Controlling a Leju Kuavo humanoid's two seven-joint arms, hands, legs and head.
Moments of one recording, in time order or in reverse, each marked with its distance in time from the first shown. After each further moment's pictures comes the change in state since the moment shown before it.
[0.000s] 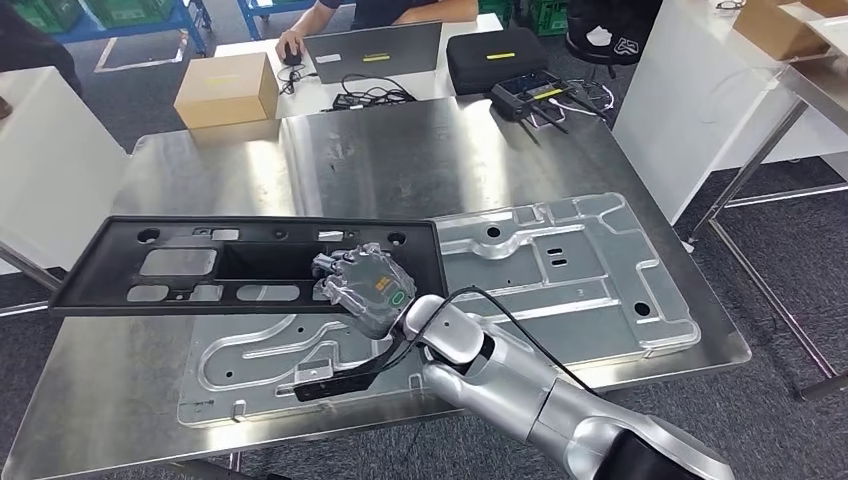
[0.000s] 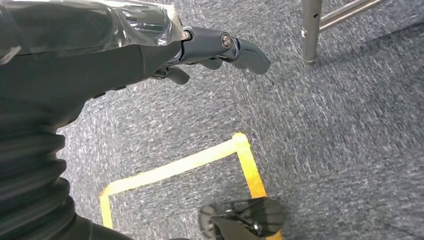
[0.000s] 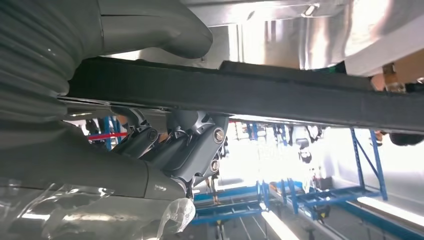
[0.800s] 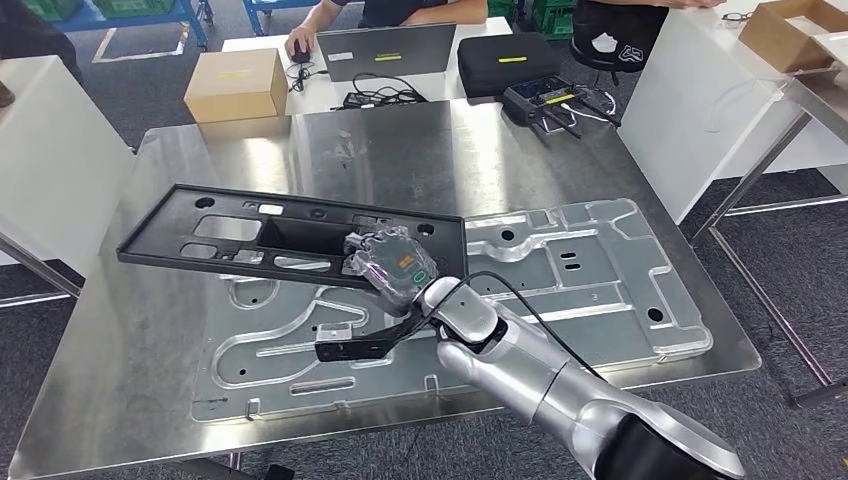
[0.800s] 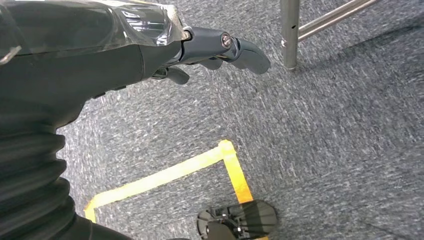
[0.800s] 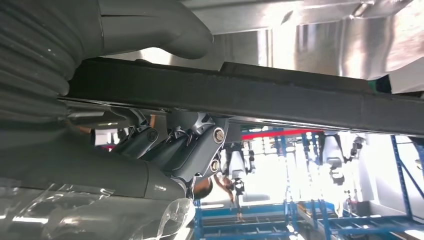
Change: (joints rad) left arm -0.018 0.000 0.013 0.000 -0.058 0.000 -0.017; right arm -0.050 -0.007 0.000 0.118 -0.068 -0.014 0.040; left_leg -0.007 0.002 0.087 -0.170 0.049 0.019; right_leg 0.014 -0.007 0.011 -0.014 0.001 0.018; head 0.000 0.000
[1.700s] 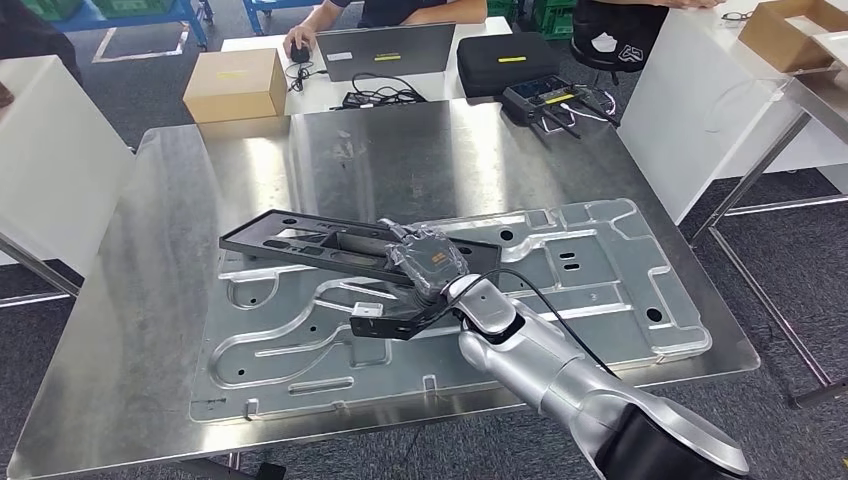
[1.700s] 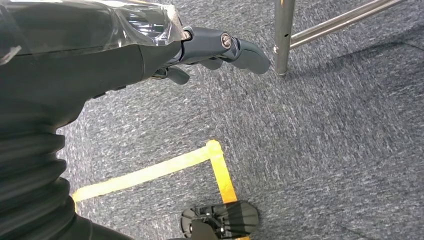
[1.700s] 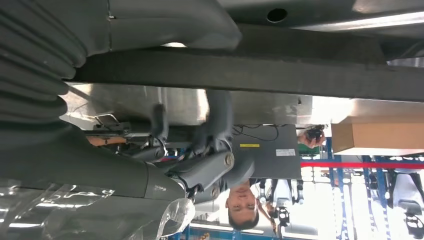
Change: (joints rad) left arm 0.006 -0.001 0.090 0.000 -0.015 0.000 -0.075; right arm -0.022 -0.007 0.008 0.193 -0.006 -0.006 0.053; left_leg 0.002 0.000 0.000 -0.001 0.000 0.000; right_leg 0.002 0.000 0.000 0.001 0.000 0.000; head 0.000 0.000
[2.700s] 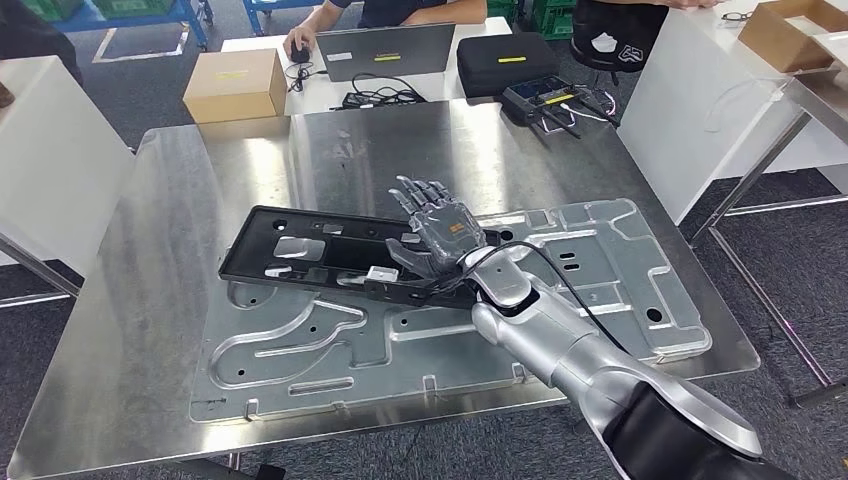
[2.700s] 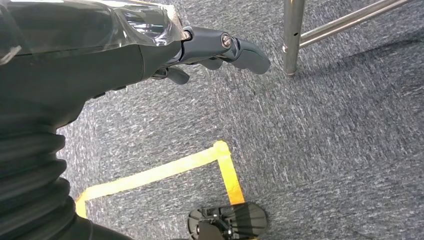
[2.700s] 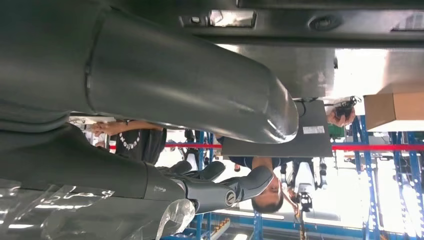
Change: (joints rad) left arm 0.004 0.000 0.025 0.000 -0.030 0.000 0.036; right arm -0.086 0.000 0.001 0.046 -0.028 -0.021 0.020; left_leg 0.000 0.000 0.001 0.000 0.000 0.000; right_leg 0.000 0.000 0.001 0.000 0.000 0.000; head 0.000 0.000
